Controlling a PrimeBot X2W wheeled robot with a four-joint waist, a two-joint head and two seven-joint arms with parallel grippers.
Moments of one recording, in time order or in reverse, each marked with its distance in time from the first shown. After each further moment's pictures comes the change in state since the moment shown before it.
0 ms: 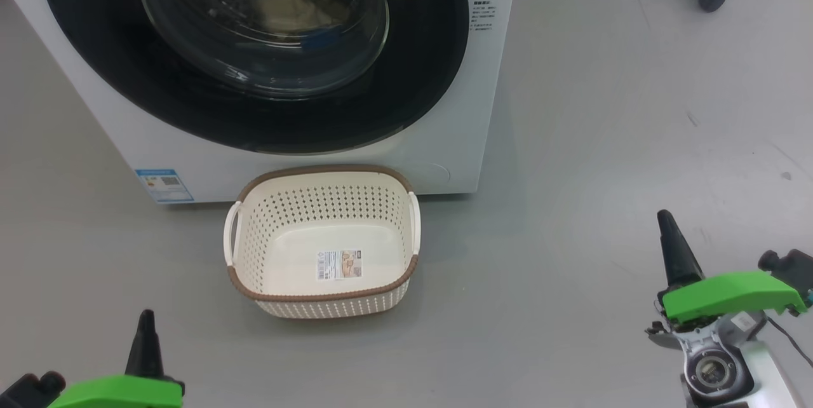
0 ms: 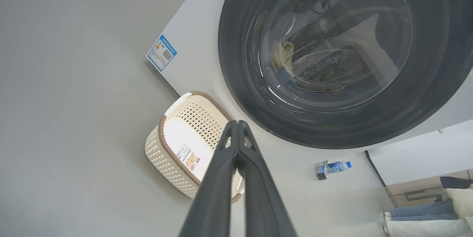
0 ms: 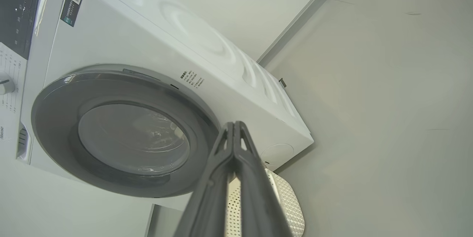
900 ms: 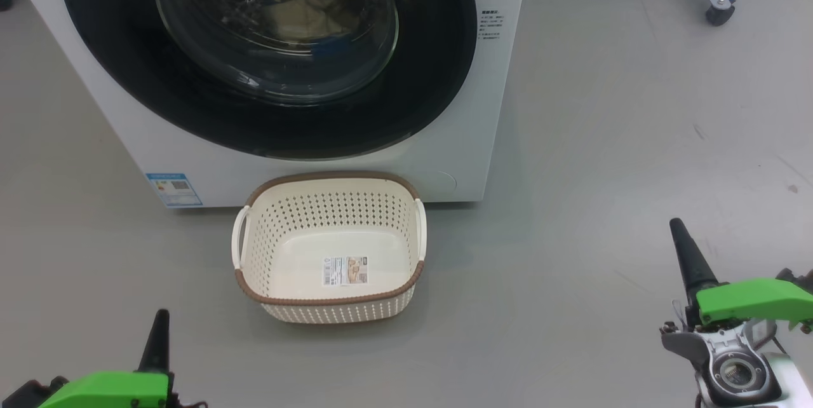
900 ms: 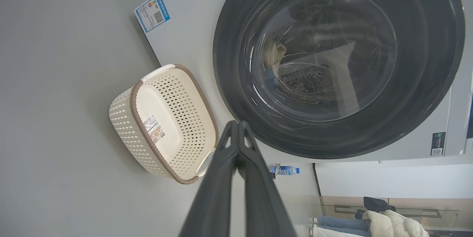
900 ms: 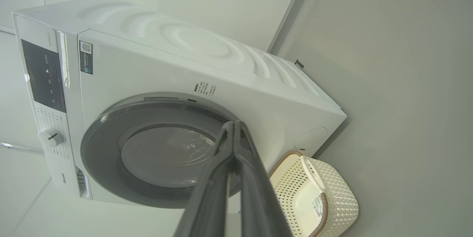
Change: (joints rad) left arm -0.023 -0.004 0.000 0.023 -0.318 -0.008 0.080; right arm 0.020 0.000 -0.055 -0.011 0.308 0.000 0.082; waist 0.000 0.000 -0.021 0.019
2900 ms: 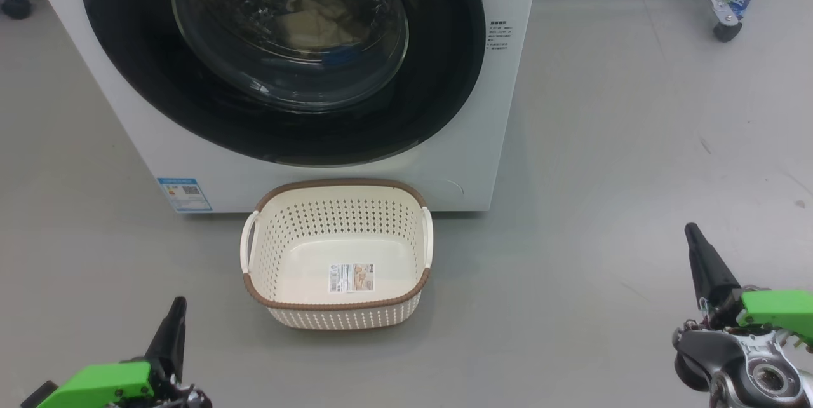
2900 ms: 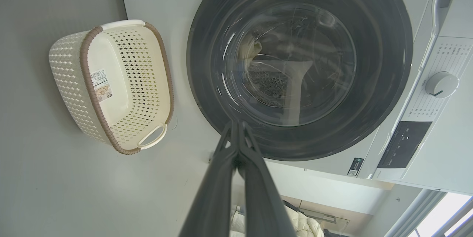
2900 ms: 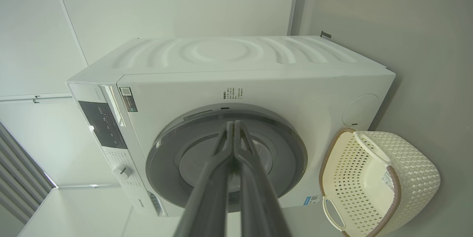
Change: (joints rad) left arm -0.038 -0.006 0.000 0.026 -0.361 -0.017 0.087; right arm 0.021 0.006 -0.074 -0.013 0.348 0.000 0.095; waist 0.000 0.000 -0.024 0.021
